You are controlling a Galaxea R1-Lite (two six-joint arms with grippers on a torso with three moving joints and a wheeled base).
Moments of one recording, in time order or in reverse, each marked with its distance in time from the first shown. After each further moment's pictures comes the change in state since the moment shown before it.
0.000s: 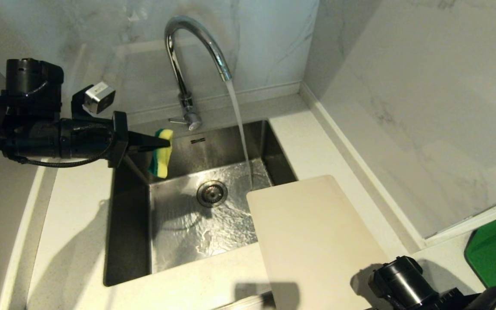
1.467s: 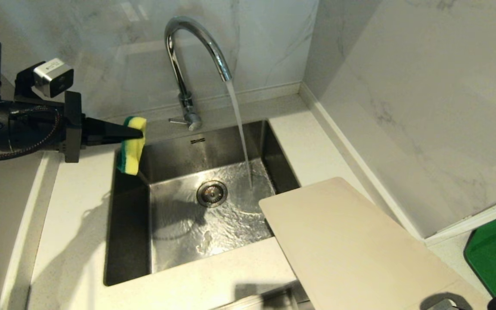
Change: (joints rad) left arm 0.014 -0.170 0.001 0.168 0.016 0.006; right arm 0.044 -0.606 0.157 -0.006 -0.396 -0.072
